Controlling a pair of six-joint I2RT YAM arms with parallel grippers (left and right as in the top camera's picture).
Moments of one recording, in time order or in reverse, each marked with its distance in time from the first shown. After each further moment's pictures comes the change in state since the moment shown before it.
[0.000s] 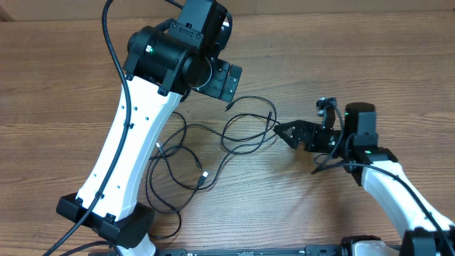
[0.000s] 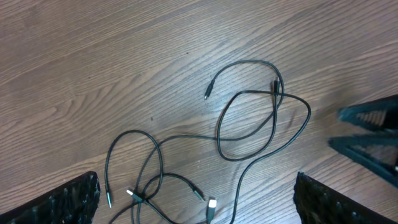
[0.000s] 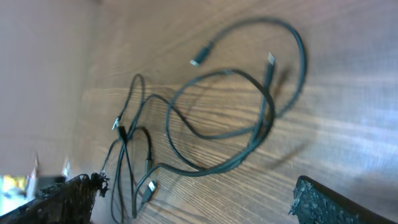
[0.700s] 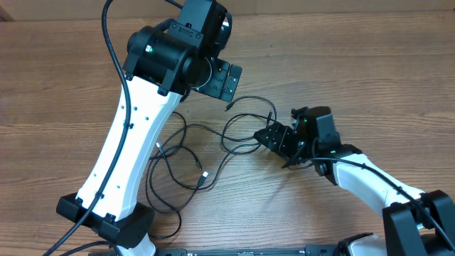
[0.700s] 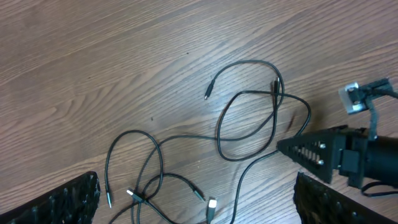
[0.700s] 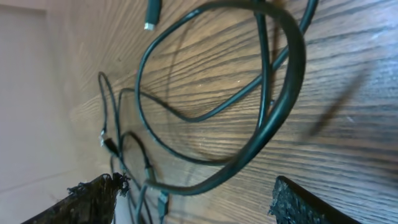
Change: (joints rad) left arm 0.000 0.000 0.000 0.000 0.000 0.000; right arm 0.260 0.135 0.000 0.100 0.228 0.453
